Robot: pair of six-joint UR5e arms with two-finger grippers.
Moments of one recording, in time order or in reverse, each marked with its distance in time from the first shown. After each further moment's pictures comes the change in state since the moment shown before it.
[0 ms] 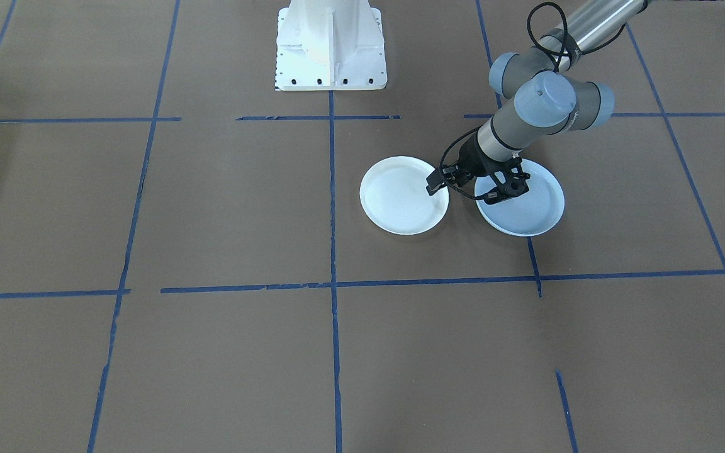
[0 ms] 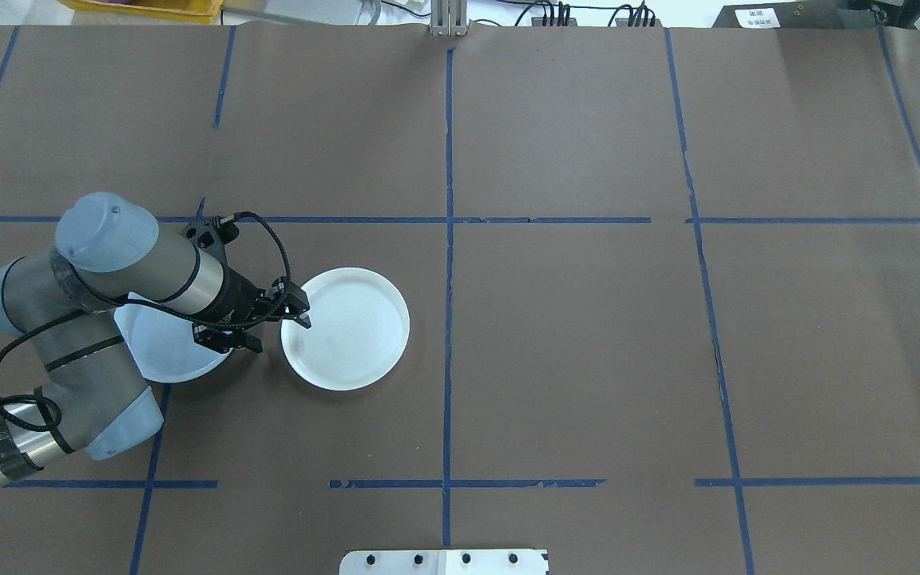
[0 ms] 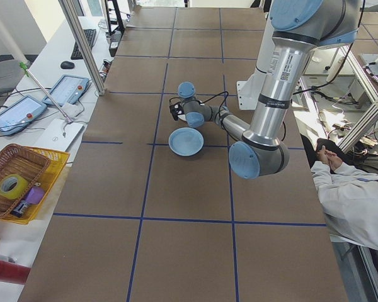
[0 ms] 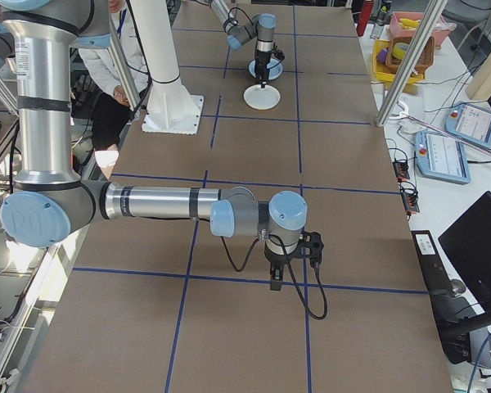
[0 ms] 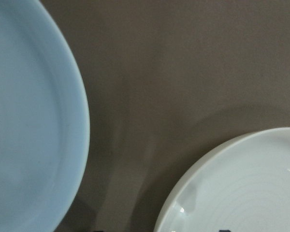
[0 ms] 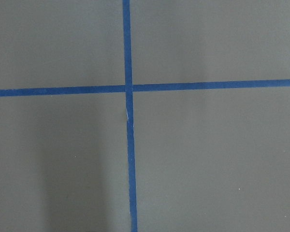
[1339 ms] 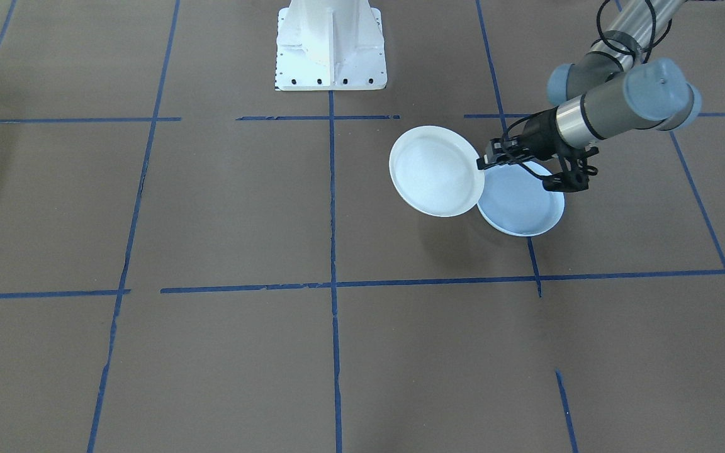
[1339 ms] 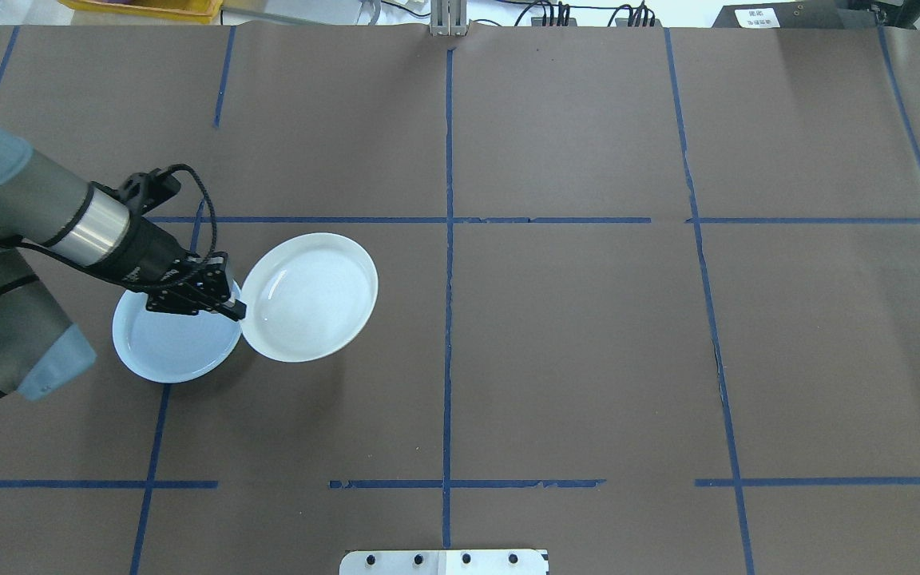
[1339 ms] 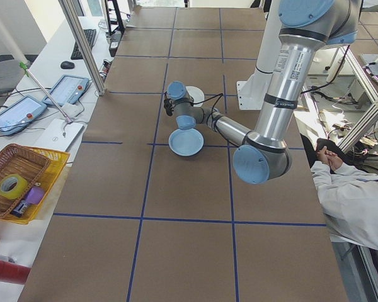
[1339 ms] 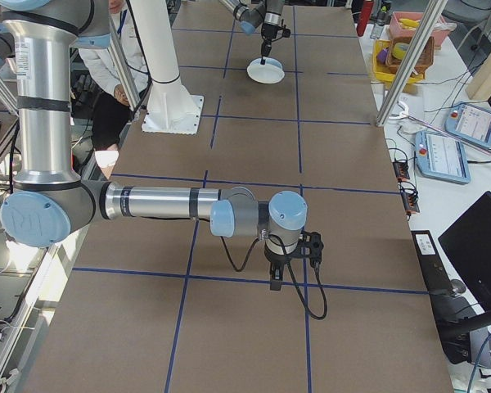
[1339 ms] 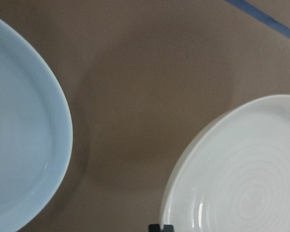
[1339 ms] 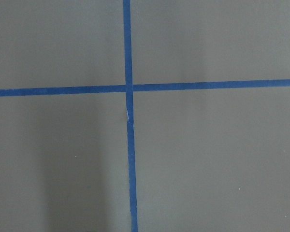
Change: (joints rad) left arm -0.251 0.139 -0.025 -0.264 -0.399 0.212; right arm 0.000 0.000 0.000 0.000 0.001 0.000
